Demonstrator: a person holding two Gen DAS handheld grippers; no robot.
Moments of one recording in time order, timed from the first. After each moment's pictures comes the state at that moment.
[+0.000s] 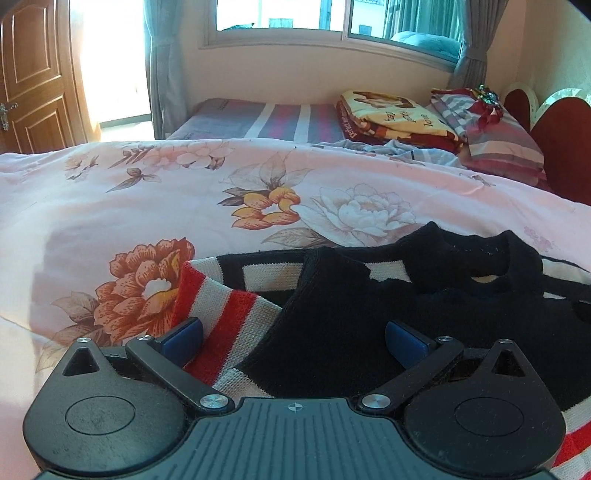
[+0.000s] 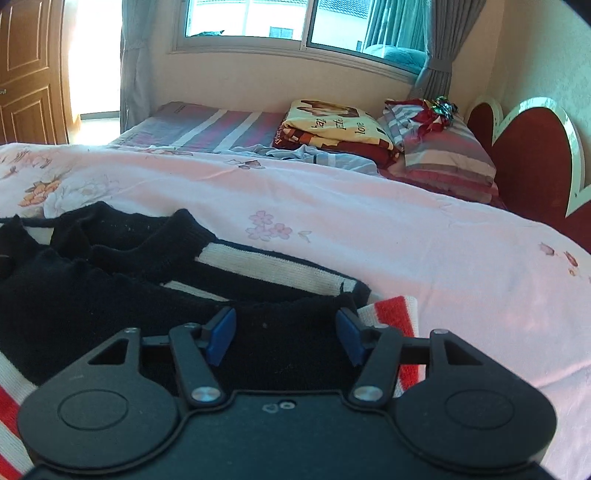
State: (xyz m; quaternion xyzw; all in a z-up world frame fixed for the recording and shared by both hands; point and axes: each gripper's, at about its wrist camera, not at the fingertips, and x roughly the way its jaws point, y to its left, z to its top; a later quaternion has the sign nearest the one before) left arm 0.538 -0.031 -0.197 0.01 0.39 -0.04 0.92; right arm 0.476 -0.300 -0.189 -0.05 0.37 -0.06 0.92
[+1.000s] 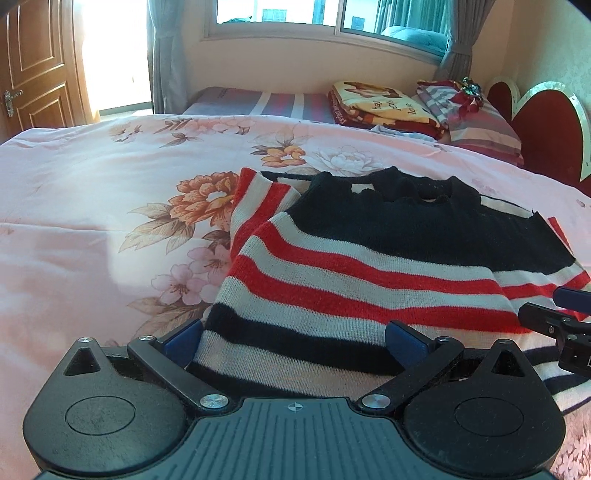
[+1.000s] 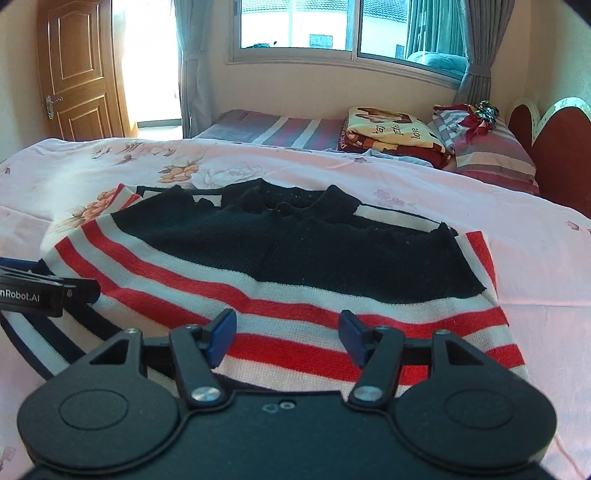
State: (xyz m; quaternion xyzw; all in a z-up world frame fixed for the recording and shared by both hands) left arm 0.410 0.013 -0.167 -0.01 0.42 -0.06 0.91; right arm 0.367 -0.200 -0.157 -0.02 0.37 0.02 0.93
